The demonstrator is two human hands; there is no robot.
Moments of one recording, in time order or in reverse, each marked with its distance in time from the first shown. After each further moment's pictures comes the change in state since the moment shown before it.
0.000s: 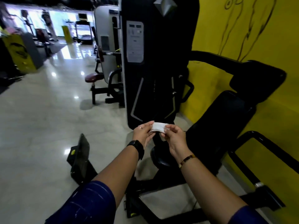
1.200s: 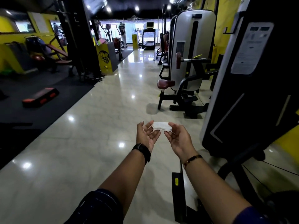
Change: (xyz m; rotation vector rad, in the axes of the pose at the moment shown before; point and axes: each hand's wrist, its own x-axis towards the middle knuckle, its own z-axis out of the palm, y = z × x) left_hand 0.092 0.288 -0.449 -0.314 0.327 0.180; right_hand 0.005 0.248 0.495 0.192 -0.347 0.404
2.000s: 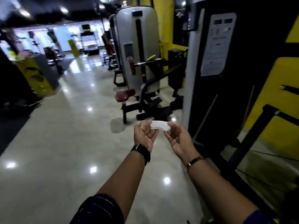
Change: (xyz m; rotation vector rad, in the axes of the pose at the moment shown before) left_hand 0.324 0.017 0.155 0.118 -0.211 -0.216; right_hand 0.285 -0.106 0.027 0.245 0.255 -0.203
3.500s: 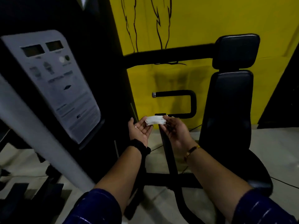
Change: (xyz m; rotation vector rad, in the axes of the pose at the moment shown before) left_hand 0.290 -0.237 0.417 0.360 -0.780 -0.606; right_hand 0.236 -0.325 -0.148 0.259 0.553 -0.846
